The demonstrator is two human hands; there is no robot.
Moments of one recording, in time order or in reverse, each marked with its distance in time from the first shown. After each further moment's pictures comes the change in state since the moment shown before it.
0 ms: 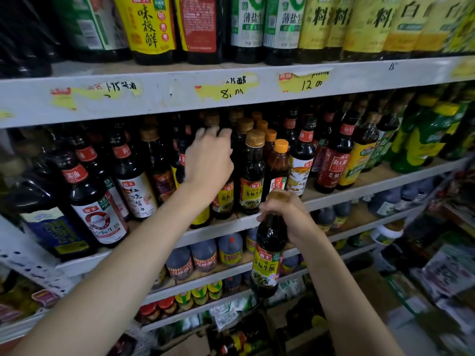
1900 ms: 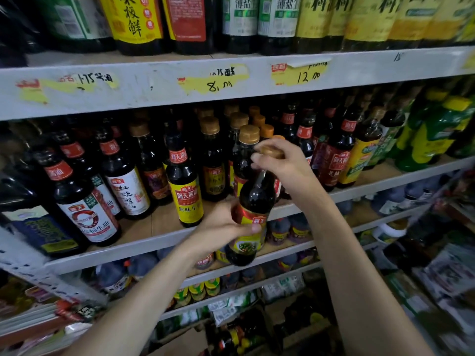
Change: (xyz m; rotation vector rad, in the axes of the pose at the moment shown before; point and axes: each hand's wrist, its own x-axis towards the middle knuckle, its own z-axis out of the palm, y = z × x) left_hand -0.095 0.007 0.046 -1.071 -0.711 -0.264; right_hand 0.016 -0.082 0.005 -0.280 -0.009 -0.290
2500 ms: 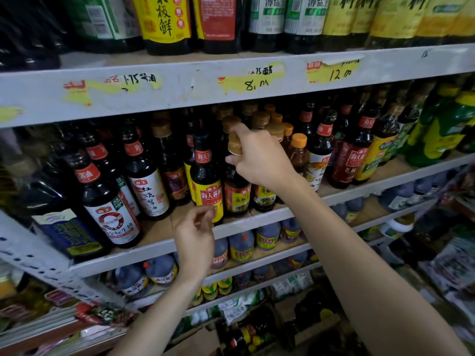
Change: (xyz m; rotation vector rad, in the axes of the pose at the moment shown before) left_hand -0.047 -0.050 -0.034 0.065 0.861 0.139; right_hand 0.035 -0.027 0.086 -0.967 -0.008 -0.292
